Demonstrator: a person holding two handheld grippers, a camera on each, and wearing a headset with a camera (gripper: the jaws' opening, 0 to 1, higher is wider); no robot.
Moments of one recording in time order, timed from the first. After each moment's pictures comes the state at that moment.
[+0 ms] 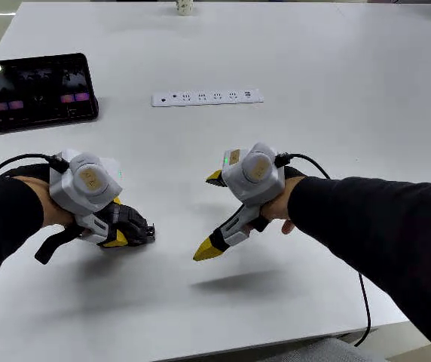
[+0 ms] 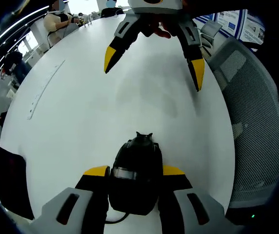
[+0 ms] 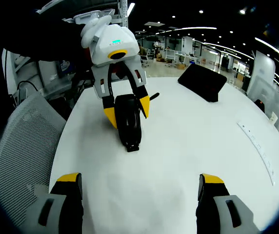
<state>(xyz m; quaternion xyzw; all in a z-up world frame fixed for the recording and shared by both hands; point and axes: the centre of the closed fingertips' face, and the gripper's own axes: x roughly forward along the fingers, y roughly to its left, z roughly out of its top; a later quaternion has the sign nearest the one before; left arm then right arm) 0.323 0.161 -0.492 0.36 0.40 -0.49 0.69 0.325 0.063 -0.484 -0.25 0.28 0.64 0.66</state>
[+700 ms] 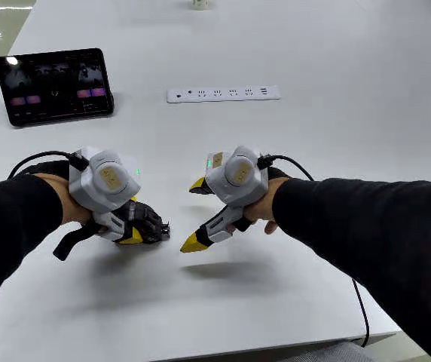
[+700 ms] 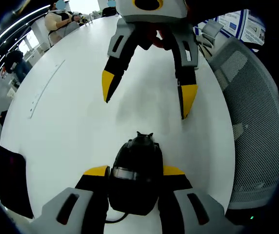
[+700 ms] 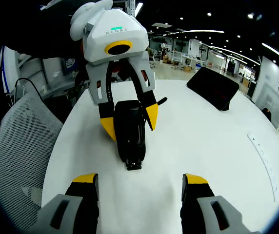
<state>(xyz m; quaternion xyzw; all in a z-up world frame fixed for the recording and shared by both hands) 0.325 0.161 -0.494 0.36 0.40 -0.49 0.69 0.325 0.103 -0.493 -0.26 0.27 0.66 0.65</state>
